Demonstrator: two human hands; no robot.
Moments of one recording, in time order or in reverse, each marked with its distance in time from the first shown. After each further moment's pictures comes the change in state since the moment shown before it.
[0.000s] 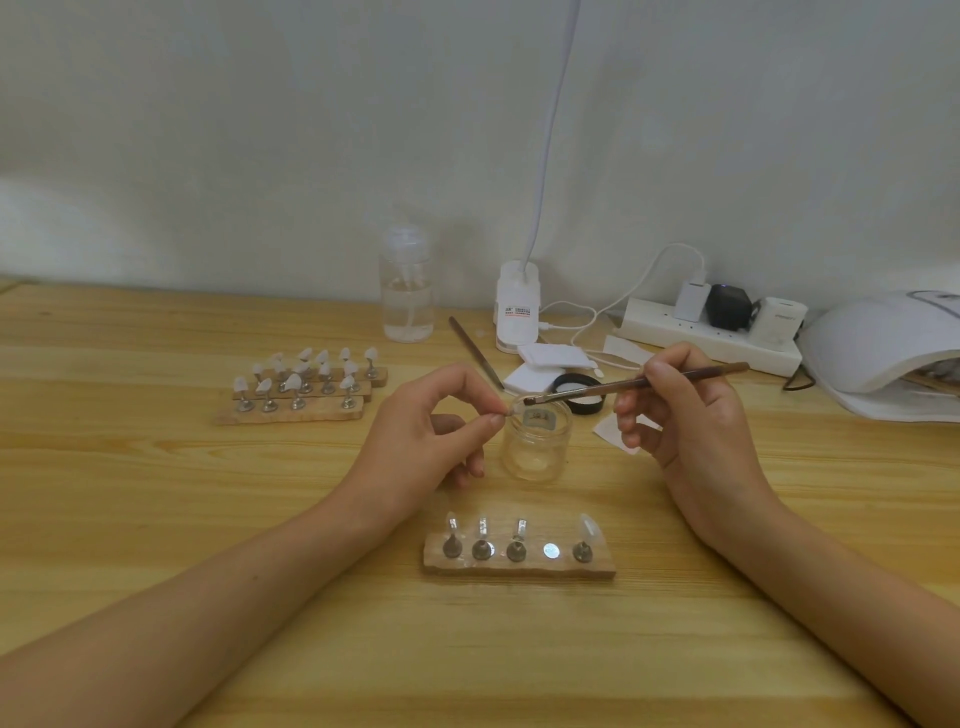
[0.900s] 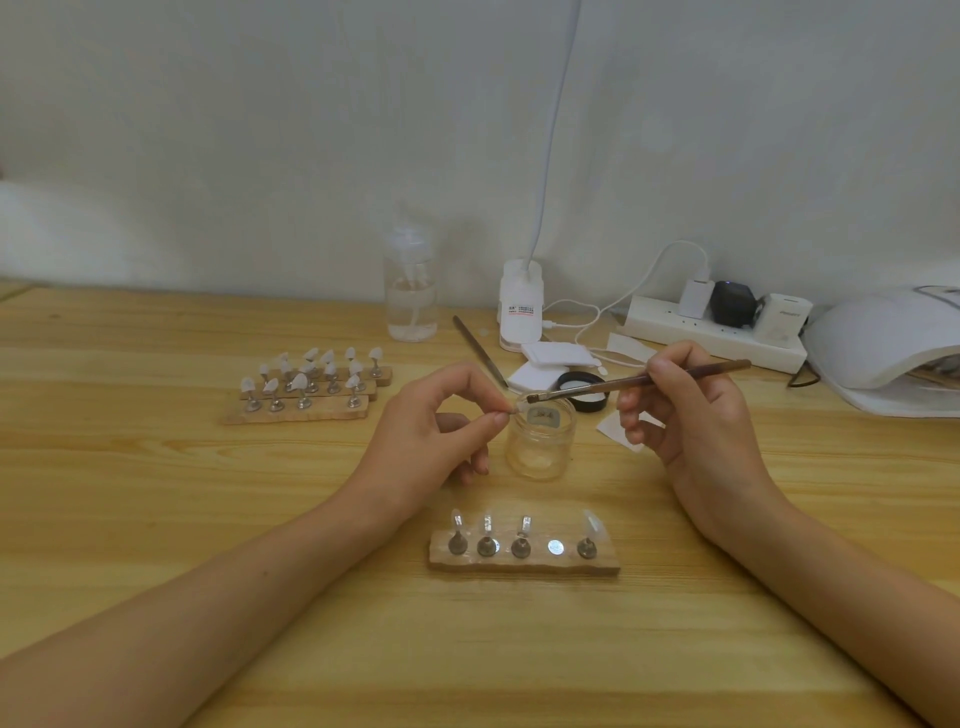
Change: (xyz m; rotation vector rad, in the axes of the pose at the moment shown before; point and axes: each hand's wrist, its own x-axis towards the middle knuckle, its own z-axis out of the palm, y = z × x) left_hand 0.001 -0.002 0.000 0.000 -0.008 0.003; right_hand 0.000 0.000 0.001 0.027 0.009 0.015
